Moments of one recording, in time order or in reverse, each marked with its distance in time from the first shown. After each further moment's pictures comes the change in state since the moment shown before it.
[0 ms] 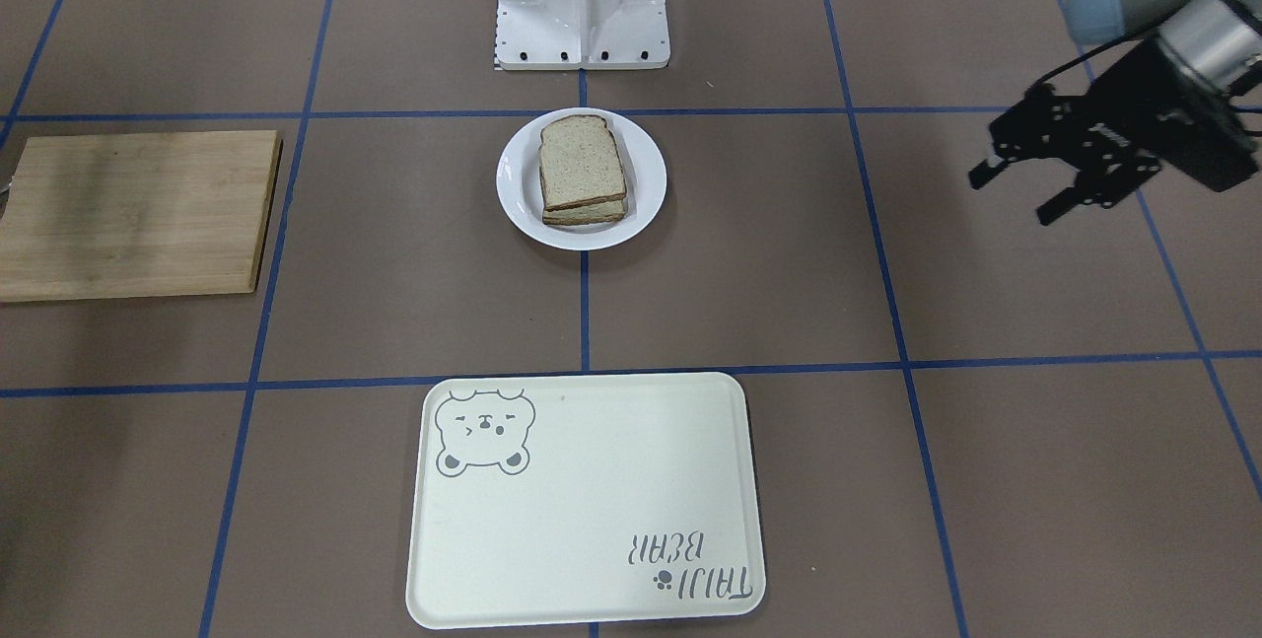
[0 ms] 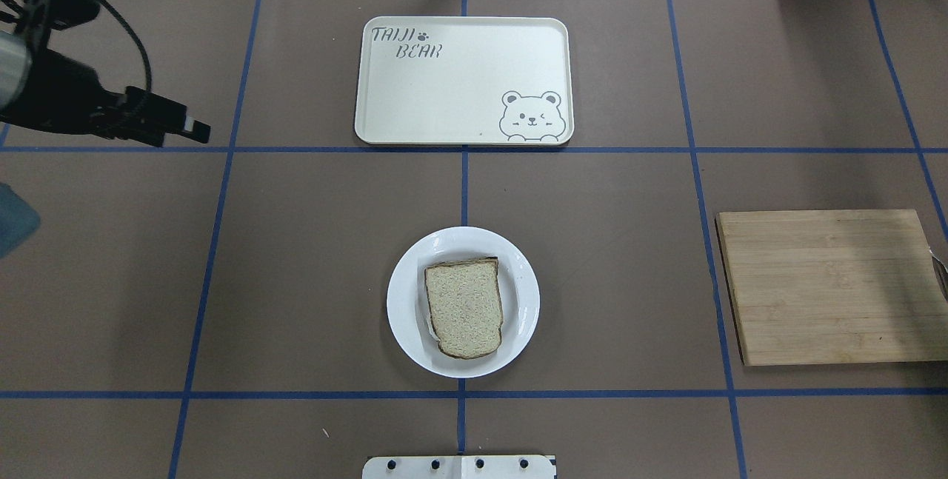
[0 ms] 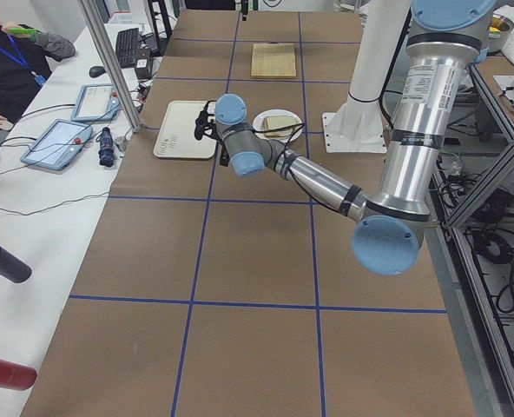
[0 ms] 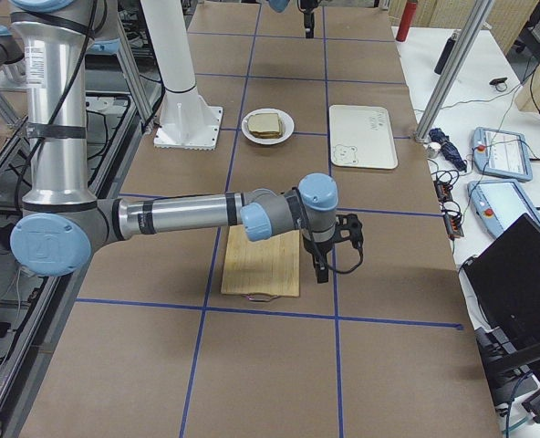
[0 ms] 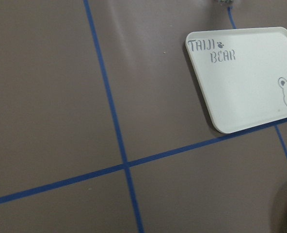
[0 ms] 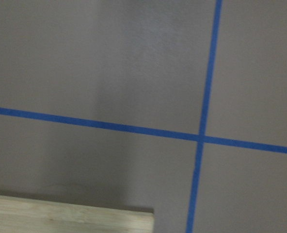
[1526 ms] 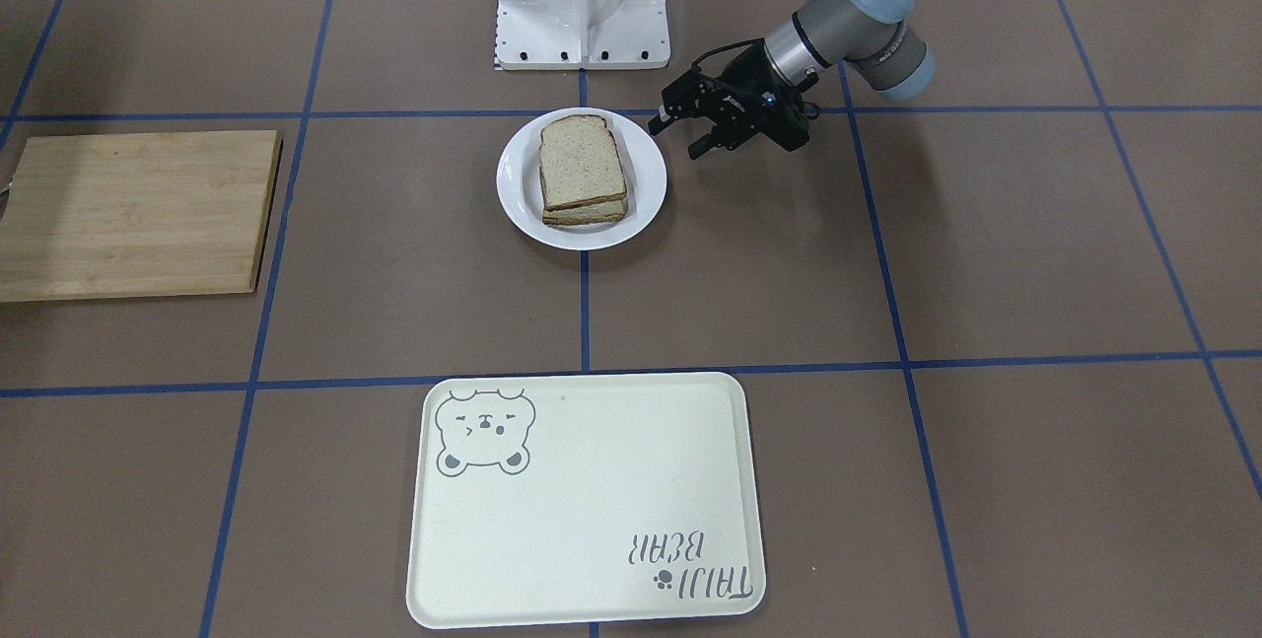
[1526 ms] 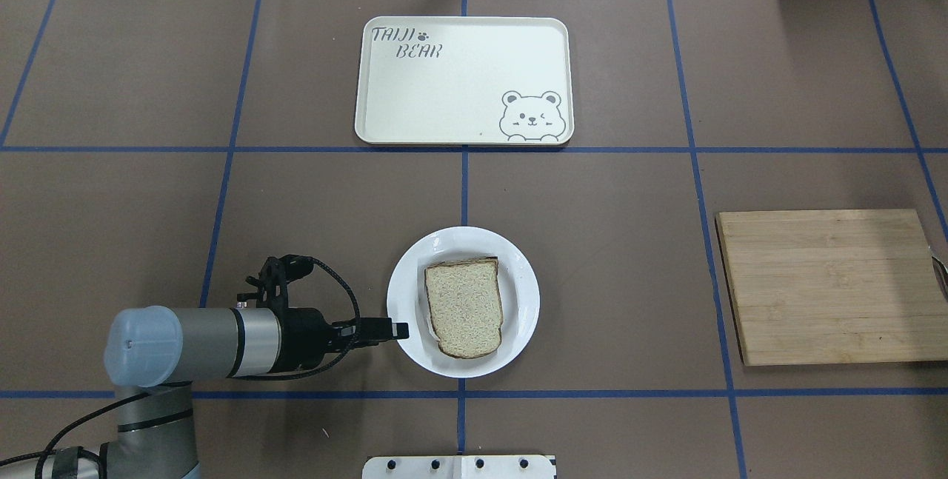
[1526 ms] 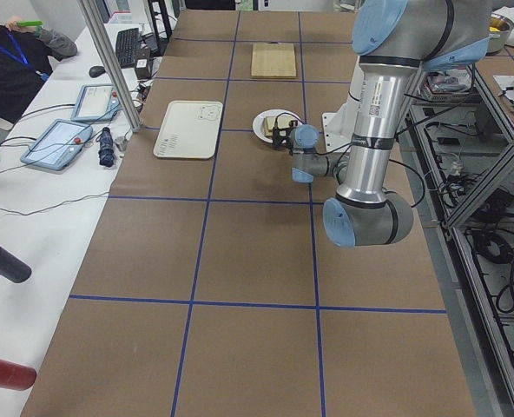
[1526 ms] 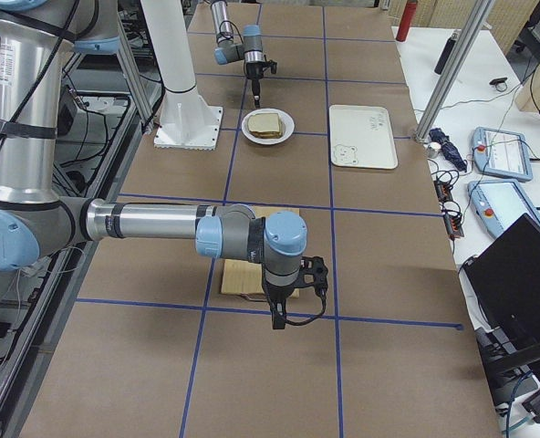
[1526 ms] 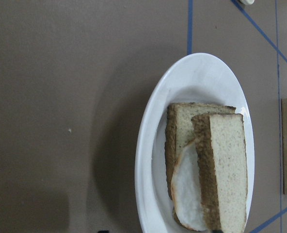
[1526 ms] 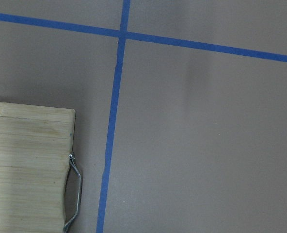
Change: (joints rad) left arm 0.685 -0.041 0.189 -0.539 0.685 -0.504; right arm 0.117 -0.093 0.064 -0.276 -0.034 -0.285
